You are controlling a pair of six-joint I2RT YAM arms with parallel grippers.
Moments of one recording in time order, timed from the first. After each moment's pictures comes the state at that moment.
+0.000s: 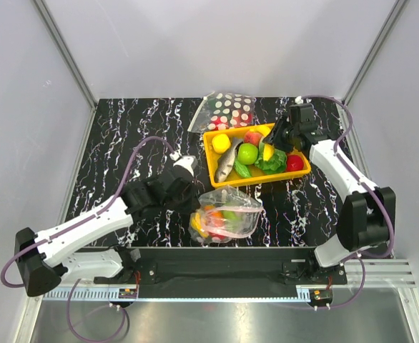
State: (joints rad) left arm -0.96 1.11 0.97 -0.70 -0.11 -0.74; right arm 0.22 1.54 1.27 -0.45 -0.09 0.60
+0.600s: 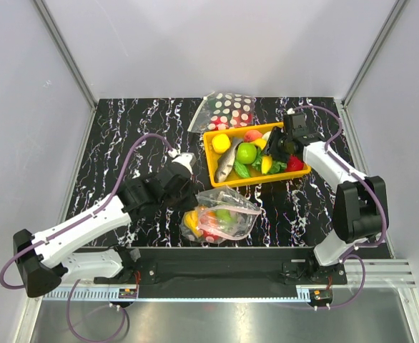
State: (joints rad) left arm -0.94 1.10 1.03 -0.78 -0.13 -0.71; right arm 0.22 1.63 1.20 -0.44 -0.10 0.57
